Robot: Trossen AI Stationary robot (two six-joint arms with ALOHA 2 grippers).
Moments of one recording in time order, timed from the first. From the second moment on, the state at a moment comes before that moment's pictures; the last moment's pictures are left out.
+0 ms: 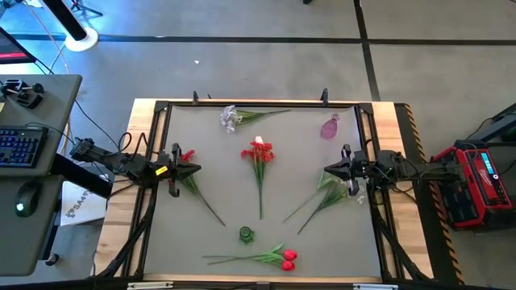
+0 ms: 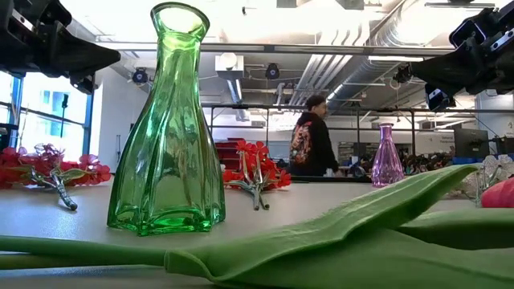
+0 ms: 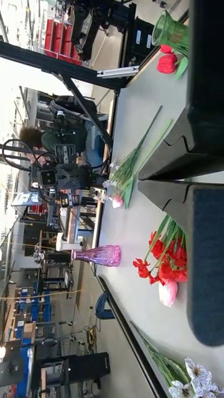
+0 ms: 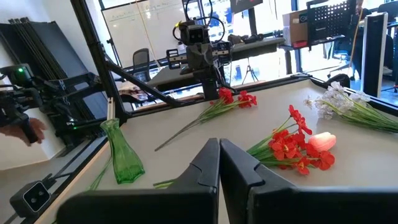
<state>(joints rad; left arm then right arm) -0.36 0.02 0.03 0.02 -0.49 -0.08 0.02 0.01 0.02 0.00 0.00 0.21</state>
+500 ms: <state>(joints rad) -0.36 0.02 0.03 0.13 -0.62 -0.13 0.02 0.01 0.02 0.26 0.39 0.44</state>
